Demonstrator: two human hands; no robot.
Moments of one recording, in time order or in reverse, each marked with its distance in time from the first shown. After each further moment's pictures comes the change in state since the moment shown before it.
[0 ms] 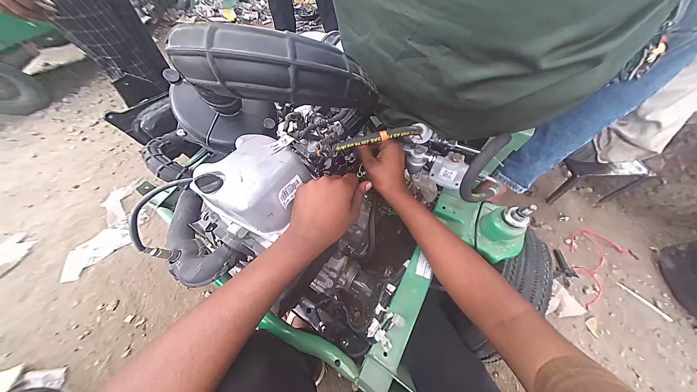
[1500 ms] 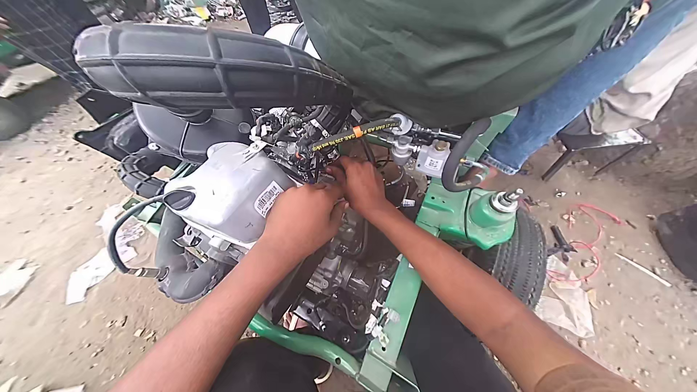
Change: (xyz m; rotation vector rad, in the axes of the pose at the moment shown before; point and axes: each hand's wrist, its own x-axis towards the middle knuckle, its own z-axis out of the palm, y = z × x) left_hand -0.005 -0.009 -0.005 0.024 -0.178 0.151; right_hand -0.032 -0.004 0.008 -0.468 -0.312 0.036
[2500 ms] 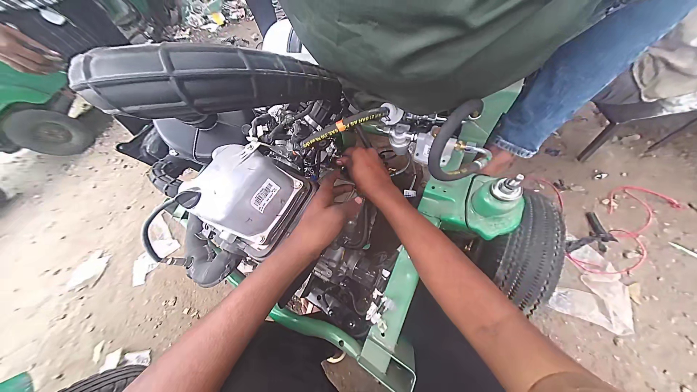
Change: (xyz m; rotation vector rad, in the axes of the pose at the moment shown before) left_hand 0.003 0.042 0.013 -1.299 -0.174 -0.547; right_hand 0.012 0.024 -0.011 0.122 -0.149 0.046
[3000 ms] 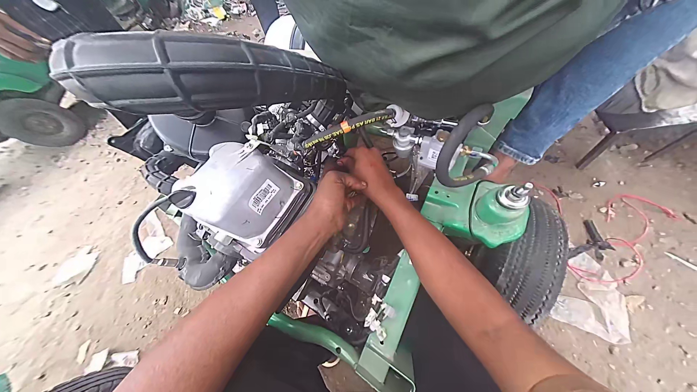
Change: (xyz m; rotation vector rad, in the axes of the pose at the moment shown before) left_hand 0.057 0.002 0.017 -0.615 0.157 -0.072; right_hand 0.006 0.000 -0.001 0.045 -0.013 0.014
